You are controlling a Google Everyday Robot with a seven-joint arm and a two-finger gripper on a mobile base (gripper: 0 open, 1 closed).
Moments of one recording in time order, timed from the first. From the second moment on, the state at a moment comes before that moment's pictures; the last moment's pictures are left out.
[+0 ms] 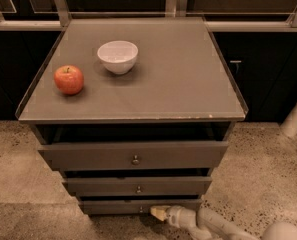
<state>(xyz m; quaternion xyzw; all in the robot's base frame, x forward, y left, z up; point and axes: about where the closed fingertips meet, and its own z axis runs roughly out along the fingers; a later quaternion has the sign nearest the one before) 0.523 -0.056 0.162 -0.14 0.84 0.42 0.33</state>
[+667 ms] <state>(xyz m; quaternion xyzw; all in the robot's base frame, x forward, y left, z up) 0.519 -0.181 0.203 0.02 0.82 0.46 0.35</state>
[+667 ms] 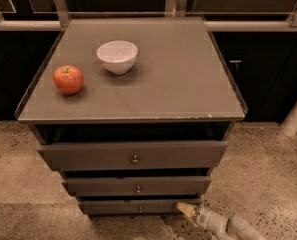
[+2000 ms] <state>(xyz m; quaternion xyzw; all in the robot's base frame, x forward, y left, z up) 0.514 -0.238 0.219 0.06 0.83 0.45 0.31</state>
